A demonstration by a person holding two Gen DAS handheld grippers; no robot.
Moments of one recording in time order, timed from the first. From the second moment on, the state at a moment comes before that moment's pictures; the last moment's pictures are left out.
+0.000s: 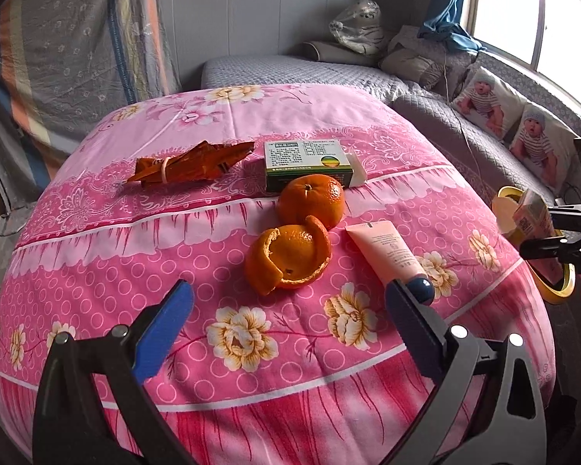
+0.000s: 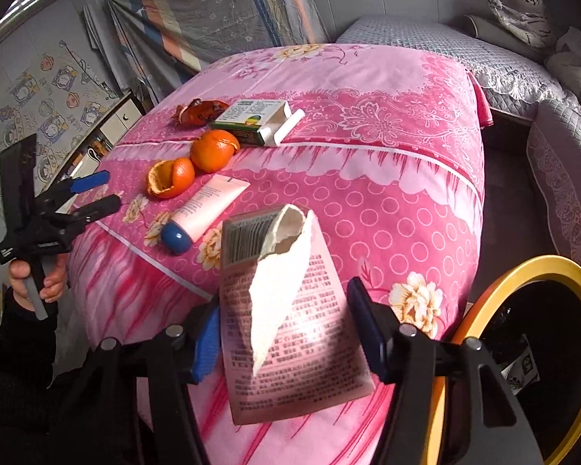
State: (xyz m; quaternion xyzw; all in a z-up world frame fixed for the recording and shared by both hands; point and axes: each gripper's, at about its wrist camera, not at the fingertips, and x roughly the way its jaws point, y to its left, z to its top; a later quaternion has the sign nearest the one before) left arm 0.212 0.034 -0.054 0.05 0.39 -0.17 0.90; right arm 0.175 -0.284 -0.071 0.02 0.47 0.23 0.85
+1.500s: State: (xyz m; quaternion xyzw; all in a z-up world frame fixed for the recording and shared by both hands) left arm 0.161 0.033 0.009 0.02 0.30 -0.15 0.94; right arm 0.139 -0.278 -0.037 0.09 0.41 0.27 0.87
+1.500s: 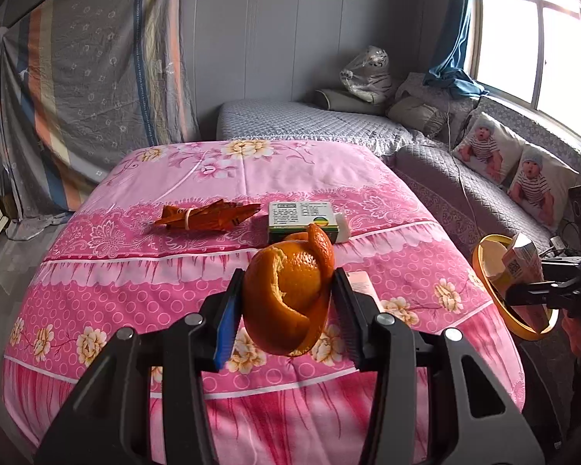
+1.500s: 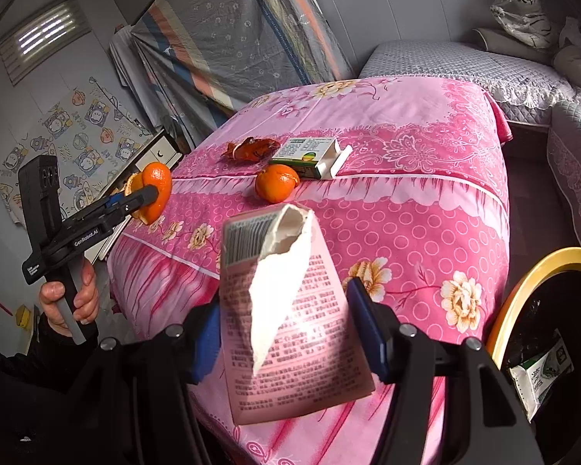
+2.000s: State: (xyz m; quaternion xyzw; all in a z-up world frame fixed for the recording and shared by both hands) left arm 0.163 -0.079 0.047 0.06 0.27 -0.24 0.93; right arm 0.118 -0.362 0.005 0.15 0.34 0.19 0.91
